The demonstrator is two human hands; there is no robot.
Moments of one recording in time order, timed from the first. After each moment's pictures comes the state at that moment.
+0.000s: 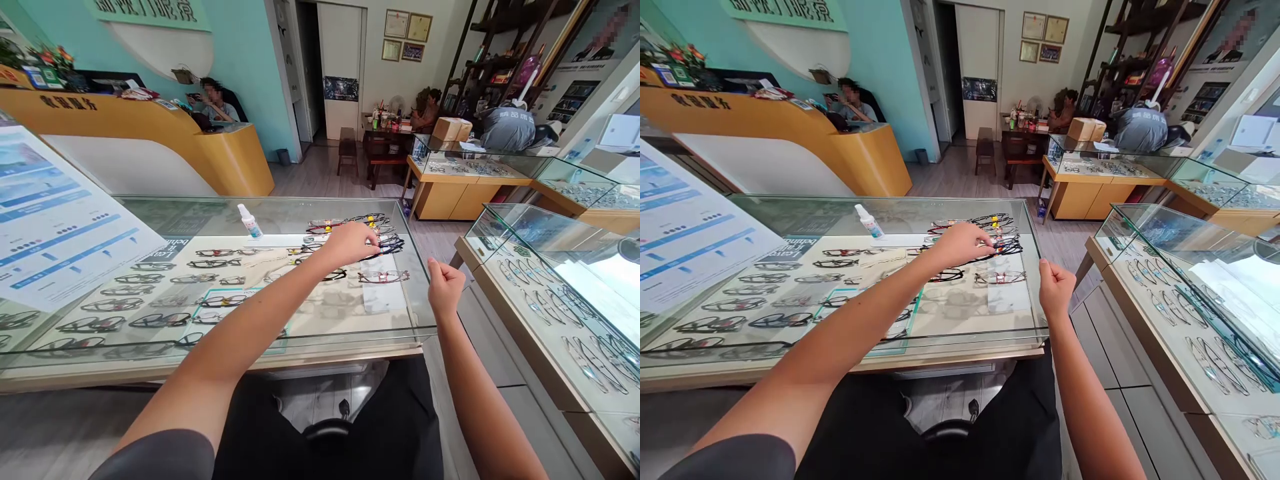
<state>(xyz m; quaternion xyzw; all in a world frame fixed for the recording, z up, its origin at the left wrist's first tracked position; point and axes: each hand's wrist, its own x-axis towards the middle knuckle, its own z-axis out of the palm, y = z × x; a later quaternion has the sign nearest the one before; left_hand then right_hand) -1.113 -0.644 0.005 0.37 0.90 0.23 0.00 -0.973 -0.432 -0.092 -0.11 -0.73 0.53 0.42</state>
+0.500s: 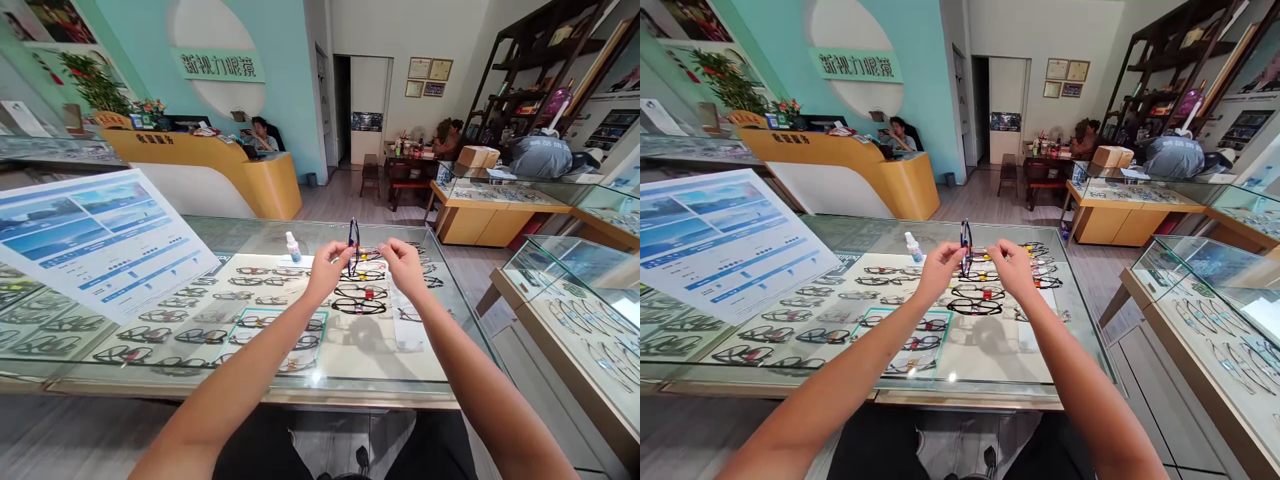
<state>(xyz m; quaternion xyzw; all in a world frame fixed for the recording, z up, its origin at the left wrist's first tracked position) -1.154 -0.772 -0.037 0.19 0.69 0.69 -0.08 -1.102 -0.576 -0.004 0.13 -0.76 0.58 0.26</state>
